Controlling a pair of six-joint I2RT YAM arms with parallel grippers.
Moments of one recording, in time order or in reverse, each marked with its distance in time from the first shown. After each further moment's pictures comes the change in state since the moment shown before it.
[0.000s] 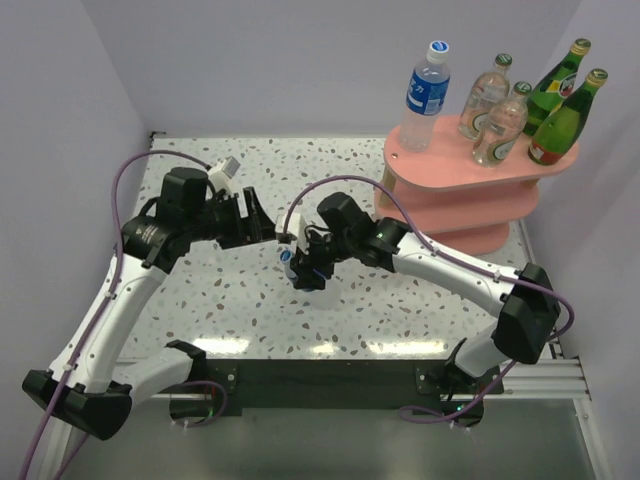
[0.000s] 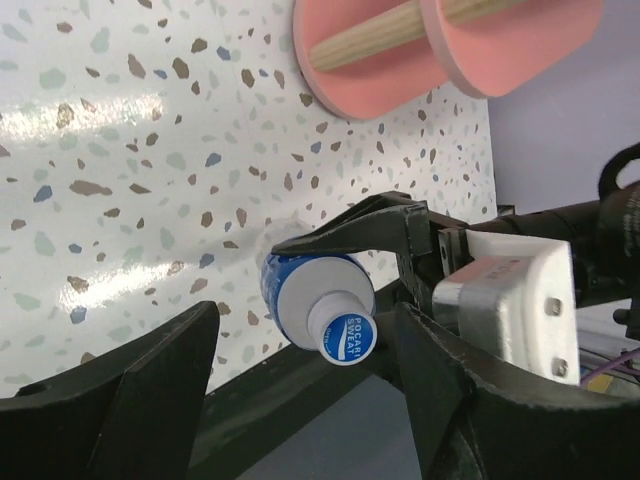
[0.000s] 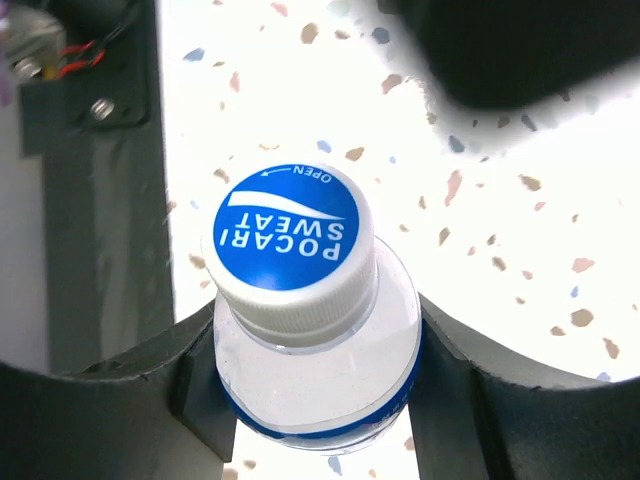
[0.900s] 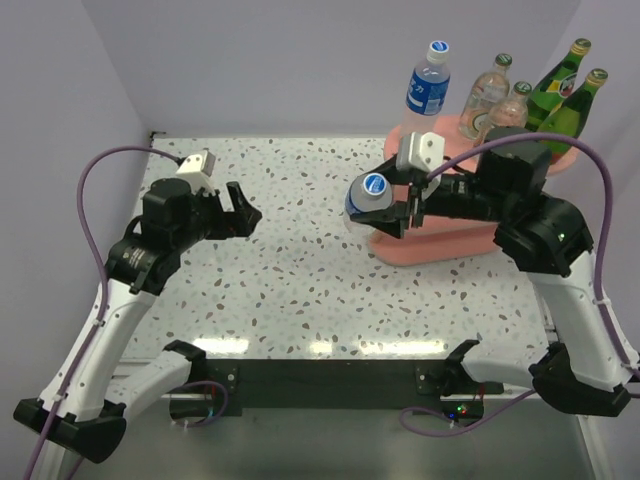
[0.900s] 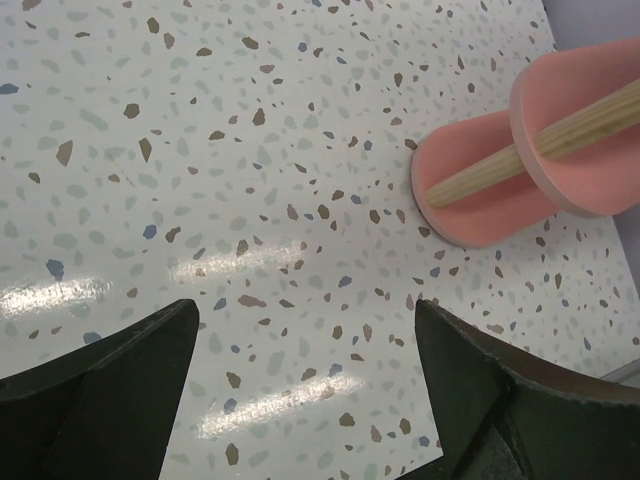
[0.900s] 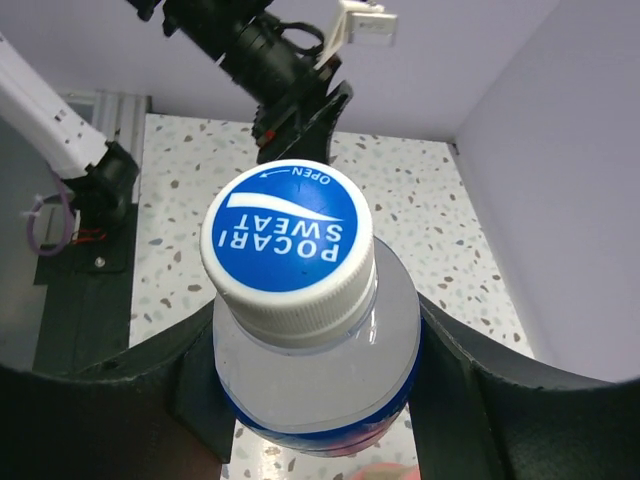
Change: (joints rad) left arm 0.011 -0.144 -0.069 0.162 -0.351 0.175; right arm -0.239 -0.341 0.565 -0.370 -0.197 -0.121
